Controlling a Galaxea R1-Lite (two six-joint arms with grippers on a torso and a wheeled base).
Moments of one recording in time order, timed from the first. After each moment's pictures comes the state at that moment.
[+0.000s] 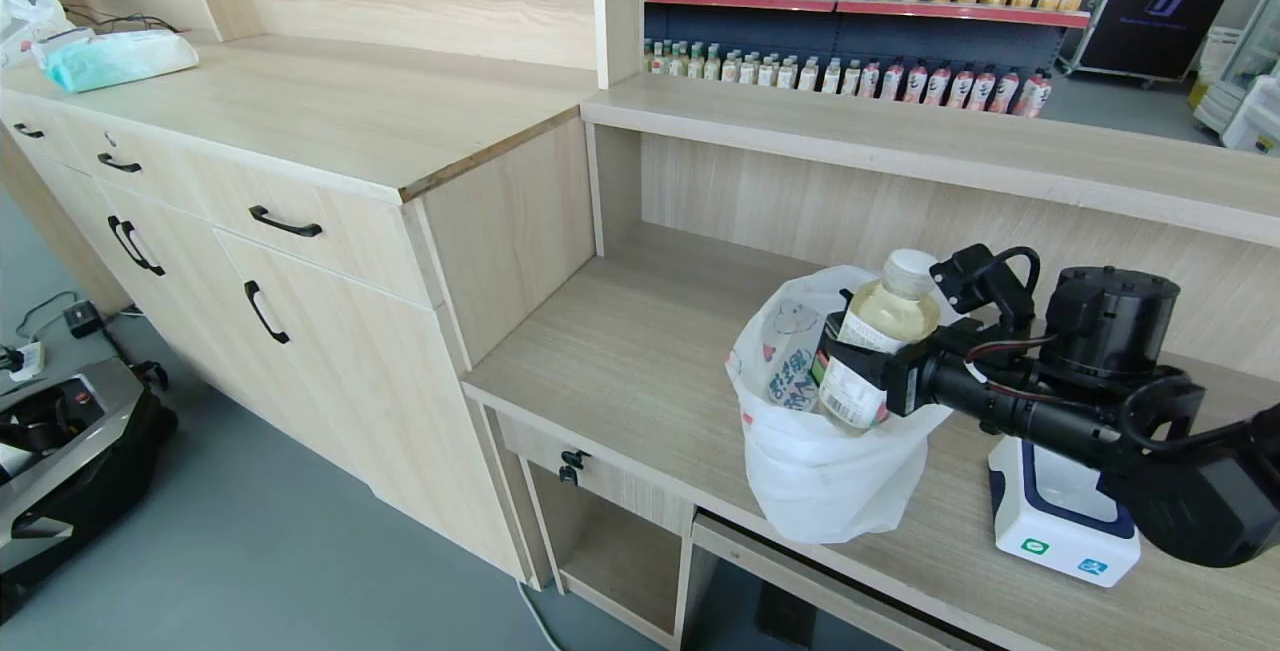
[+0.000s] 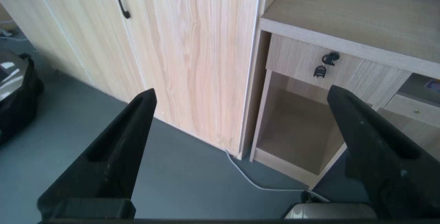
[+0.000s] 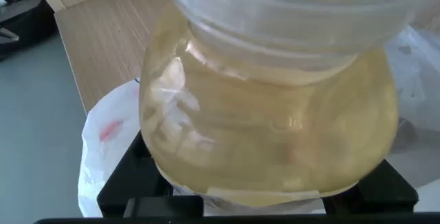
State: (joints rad) left arm 0.00 0.00 0.00 0.00 0.00 0.00; right arm 0.27 1.82 -0.64 -1.05 0.27 -0.13
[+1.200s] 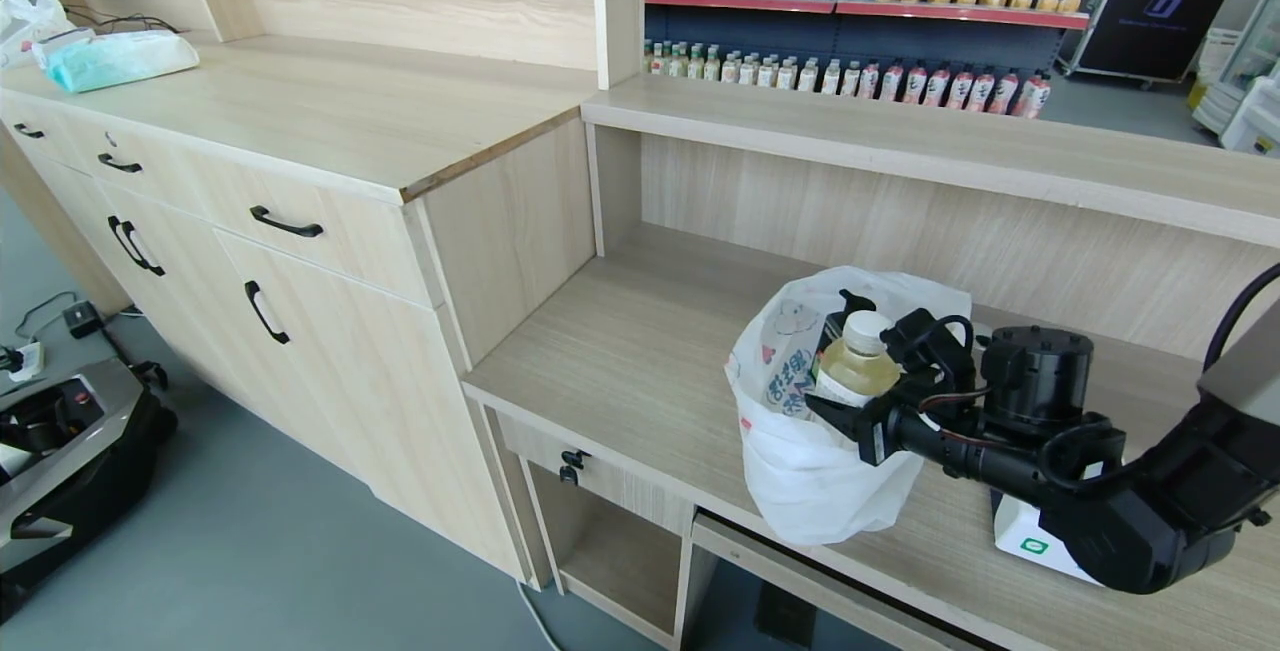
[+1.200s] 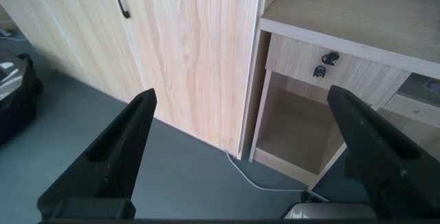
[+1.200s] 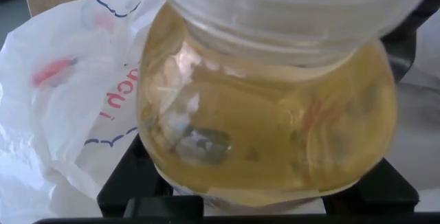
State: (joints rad) left arm 0.00 0.00 0.00 0.00 0.00 0.00; right arm 0.27 2.01 -0.58 -1.17 0.27 -0.23
